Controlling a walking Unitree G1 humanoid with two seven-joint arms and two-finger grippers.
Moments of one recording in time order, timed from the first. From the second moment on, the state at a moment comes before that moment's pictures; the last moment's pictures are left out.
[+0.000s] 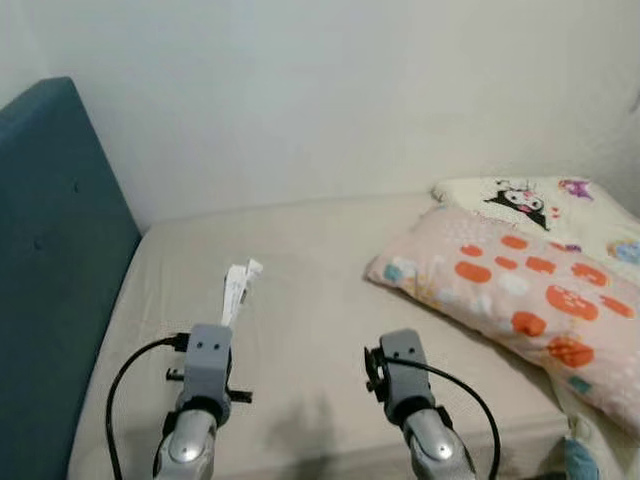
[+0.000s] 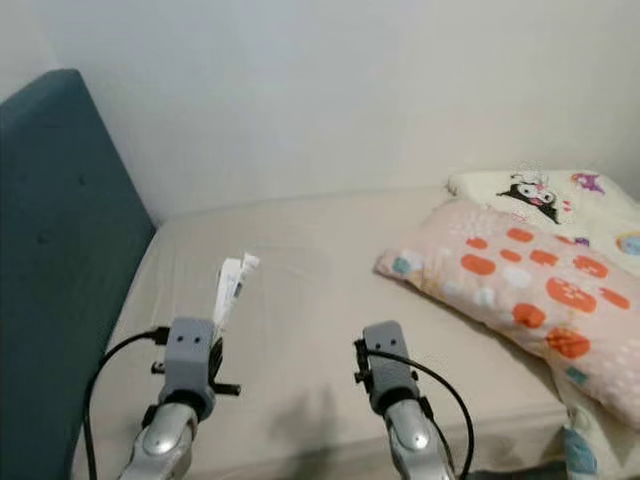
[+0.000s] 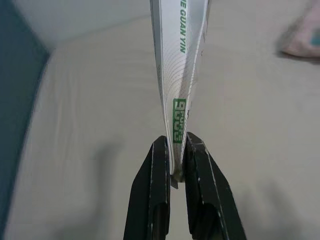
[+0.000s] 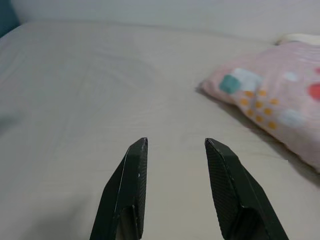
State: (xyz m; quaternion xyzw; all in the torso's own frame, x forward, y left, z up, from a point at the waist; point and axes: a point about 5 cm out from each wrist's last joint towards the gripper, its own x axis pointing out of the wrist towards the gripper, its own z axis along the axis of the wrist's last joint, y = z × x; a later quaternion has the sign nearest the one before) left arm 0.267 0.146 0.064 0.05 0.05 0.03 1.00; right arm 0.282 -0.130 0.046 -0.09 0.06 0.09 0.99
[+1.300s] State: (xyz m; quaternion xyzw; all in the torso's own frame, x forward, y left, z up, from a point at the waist) left arm 0.264 0.151 0.065 0.05 0.05 0.04 1.00; right arm 0.281 -0.122 0.042 -0.07 0.07 0.10 0.99
